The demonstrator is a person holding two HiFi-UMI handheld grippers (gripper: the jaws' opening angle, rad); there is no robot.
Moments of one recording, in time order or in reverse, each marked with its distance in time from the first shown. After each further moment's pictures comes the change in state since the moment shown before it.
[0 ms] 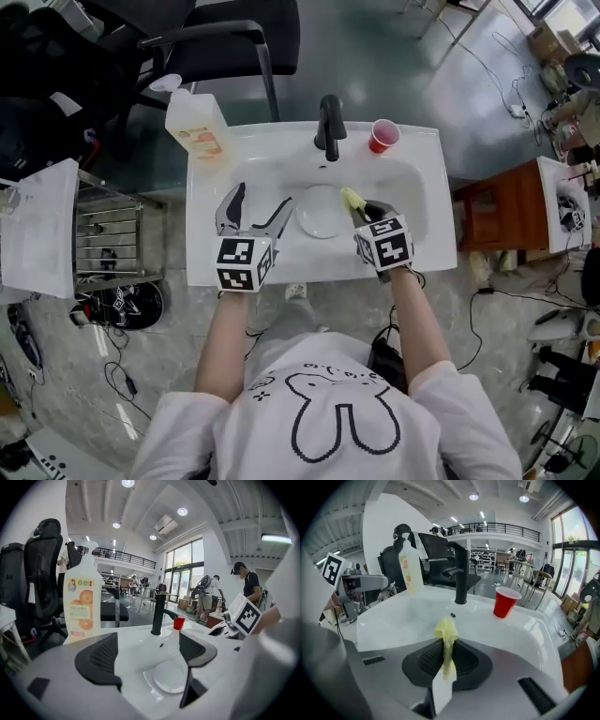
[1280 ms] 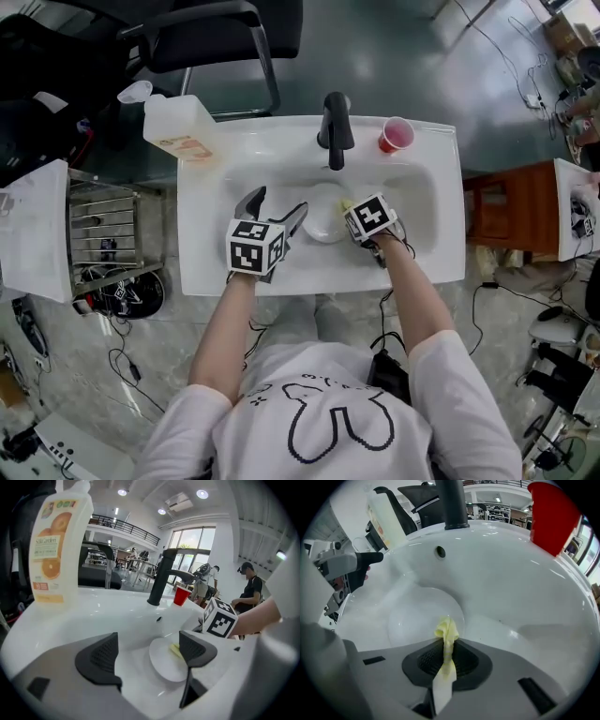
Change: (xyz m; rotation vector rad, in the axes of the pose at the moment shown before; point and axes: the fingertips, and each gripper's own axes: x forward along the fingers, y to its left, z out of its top) left arm 0.079 -0.007 -0.089 -0.137 0.318 -0.117; right arm 0.114 -0.019 -0.087 0.032 0.480 0.151
